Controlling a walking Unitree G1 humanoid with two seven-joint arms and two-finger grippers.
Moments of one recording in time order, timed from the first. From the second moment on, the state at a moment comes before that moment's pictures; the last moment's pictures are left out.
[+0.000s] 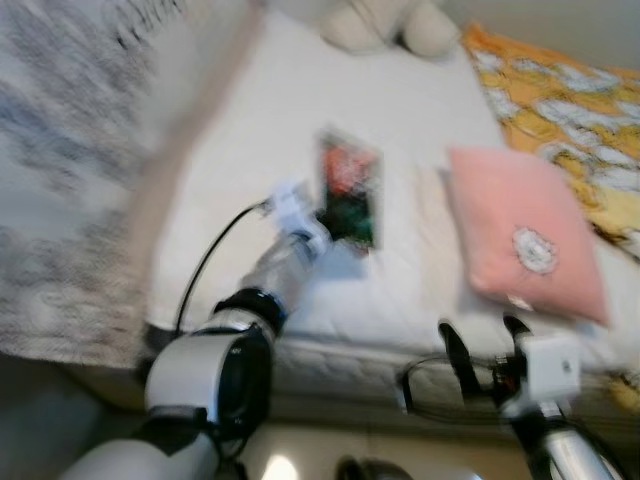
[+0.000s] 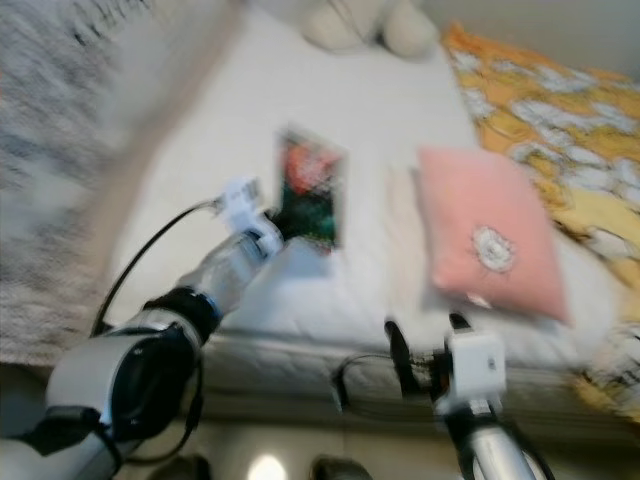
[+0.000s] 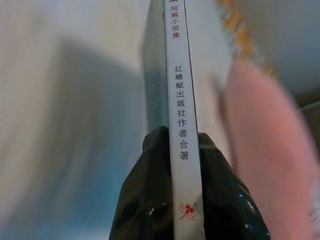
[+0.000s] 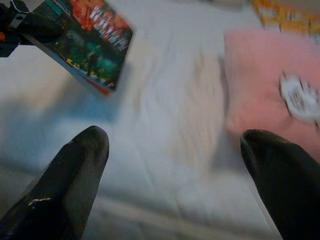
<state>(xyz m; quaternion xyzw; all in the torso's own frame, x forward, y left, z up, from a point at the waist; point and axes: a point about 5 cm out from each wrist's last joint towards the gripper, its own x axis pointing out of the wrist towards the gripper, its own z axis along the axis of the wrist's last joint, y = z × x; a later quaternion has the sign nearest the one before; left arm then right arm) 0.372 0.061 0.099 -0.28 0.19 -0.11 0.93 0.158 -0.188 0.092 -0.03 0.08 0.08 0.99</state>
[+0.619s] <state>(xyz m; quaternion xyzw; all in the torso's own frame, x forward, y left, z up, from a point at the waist) 0.390 0.123 0.119 -0.05 0.15 -0.04 0.99 0.154 -0.167 0.109 -0.01 0.09 0.11 0.99</state>
